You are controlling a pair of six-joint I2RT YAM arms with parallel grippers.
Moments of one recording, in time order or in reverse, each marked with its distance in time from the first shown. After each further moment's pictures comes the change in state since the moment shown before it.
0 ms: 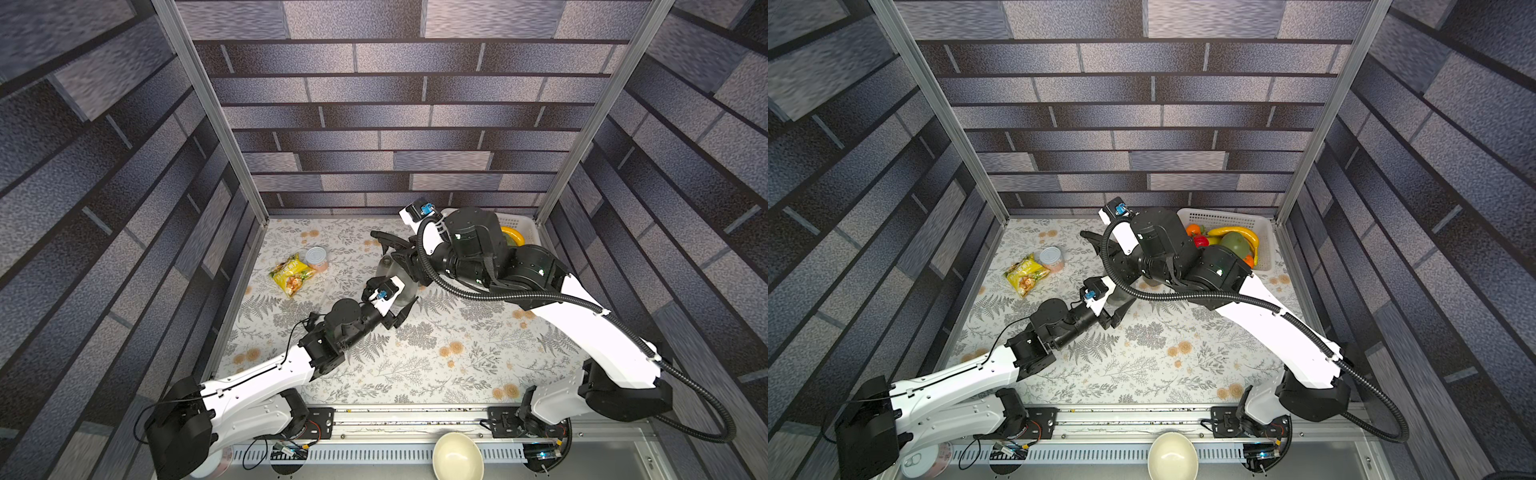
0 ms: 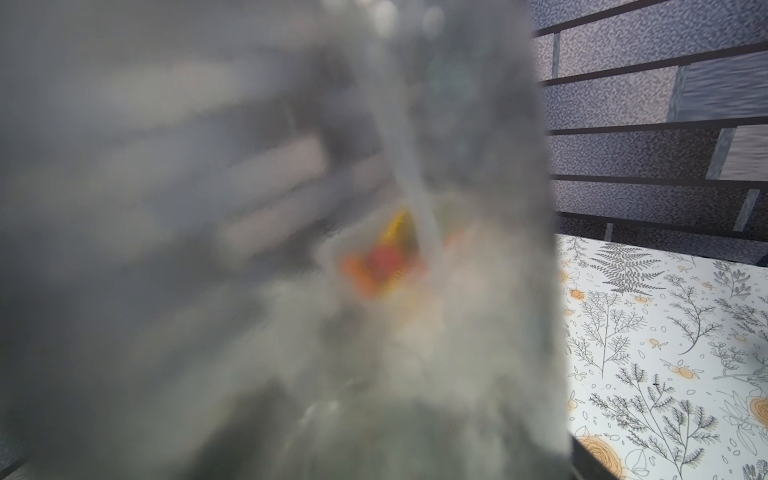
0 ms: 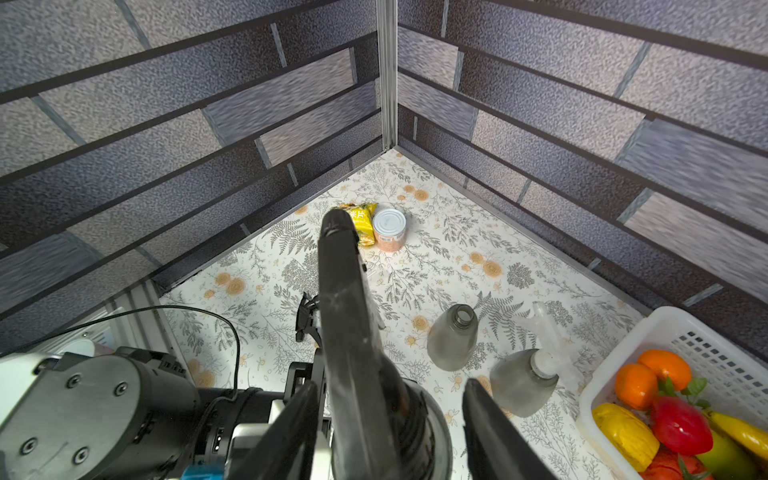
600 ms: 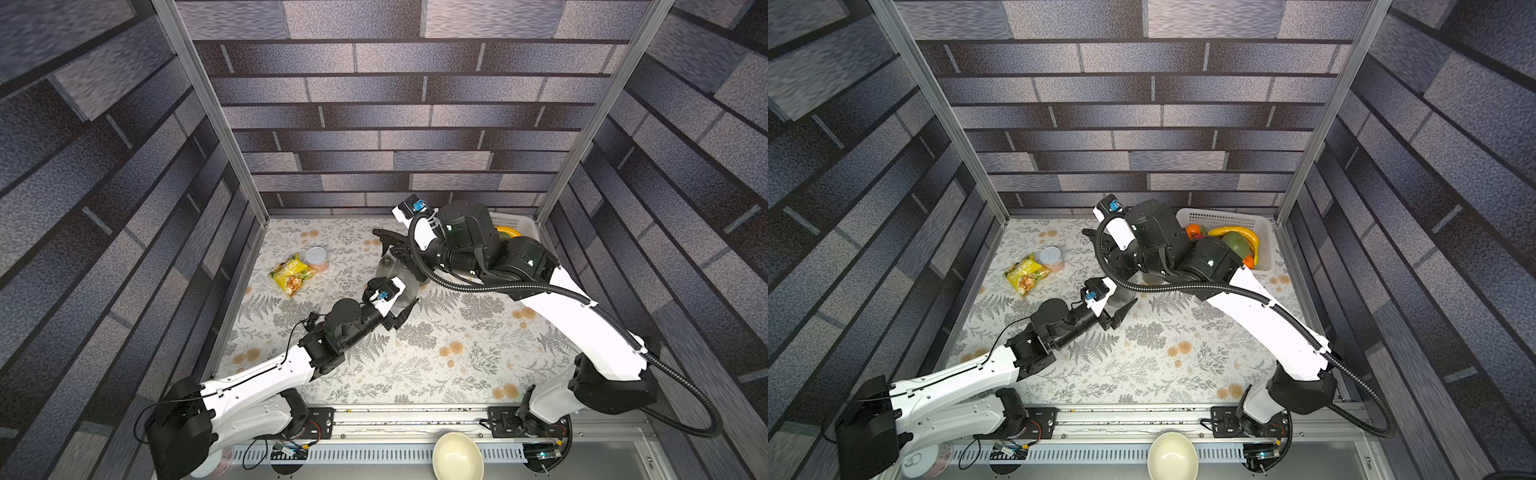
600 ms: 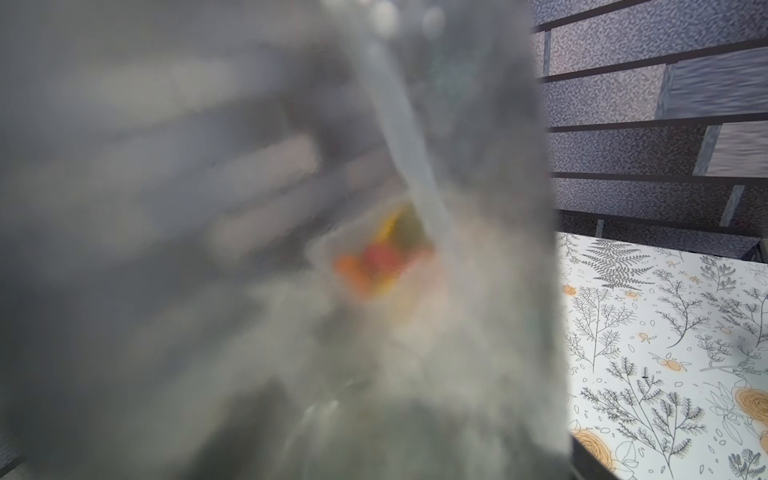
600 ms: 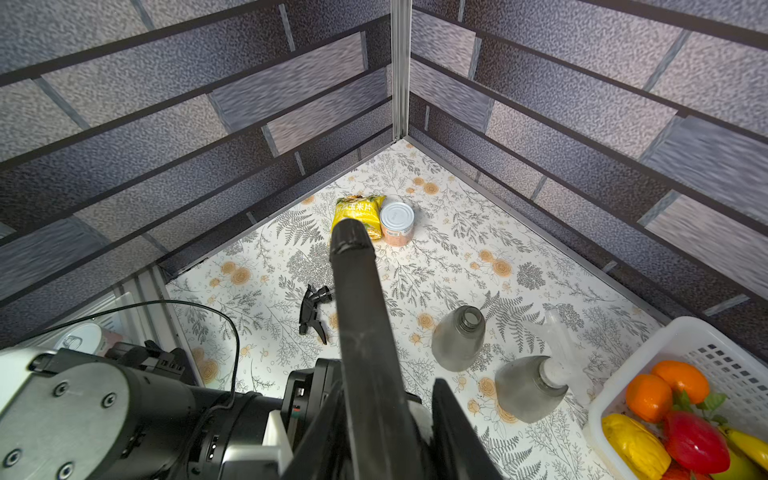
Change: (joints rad) left arm 0.004 0.000 0.000 -0.007 0.019 0.000; right arm -0.016 0.053 0.050 -0.018 -0.056 -0.029
